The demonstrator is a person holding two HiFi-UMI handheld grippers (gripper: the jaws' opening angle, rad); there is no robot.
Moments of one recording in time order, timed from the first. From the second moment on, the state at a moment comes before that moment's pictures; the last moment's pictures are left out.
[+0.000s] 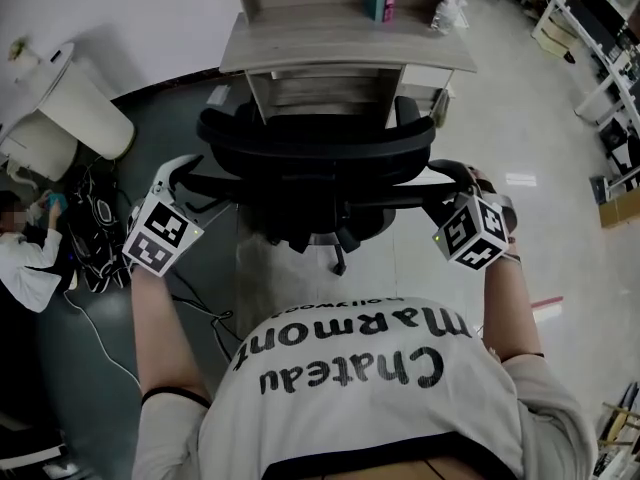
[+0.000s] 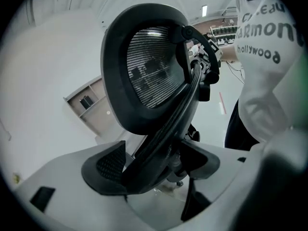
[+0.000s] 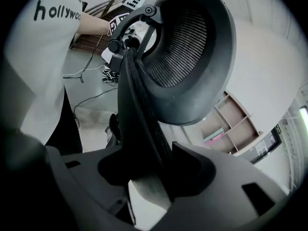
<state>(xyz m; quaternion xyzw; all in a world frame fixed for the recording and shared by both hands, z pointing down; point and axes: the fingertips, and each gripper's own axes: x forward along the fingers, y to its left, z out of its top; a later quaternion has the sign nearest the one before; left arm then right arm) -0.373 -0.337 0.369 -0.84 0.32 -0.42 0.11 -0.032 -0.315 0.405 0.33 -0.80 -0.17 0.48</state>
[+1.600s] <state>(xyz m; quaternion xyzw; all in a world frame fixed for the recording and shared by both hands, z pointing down) -0.385 -0.477 0.369 -0.83 0.35 -0.43 0.08 -0.045 -0.477 0.406 0.31 -0.81 -0.18 0.47</state>
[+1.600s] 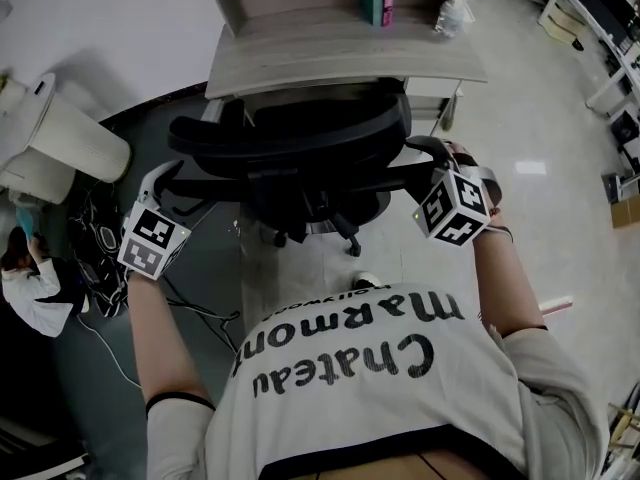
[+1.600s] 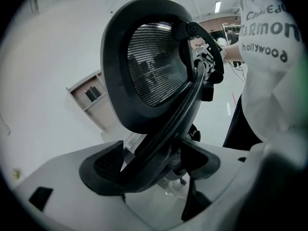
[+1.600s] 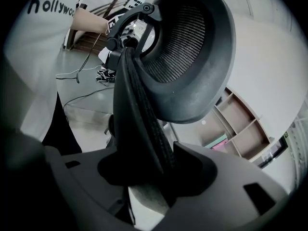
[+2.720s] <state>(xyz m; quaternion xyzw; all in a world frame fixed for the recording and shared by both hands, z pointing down) -0.389 -0.481 0.365 -0.83 0.38 -0.40 0.12 -0.038 -0.431 0.311 0.30 -0.94 0.04 0.14</state>
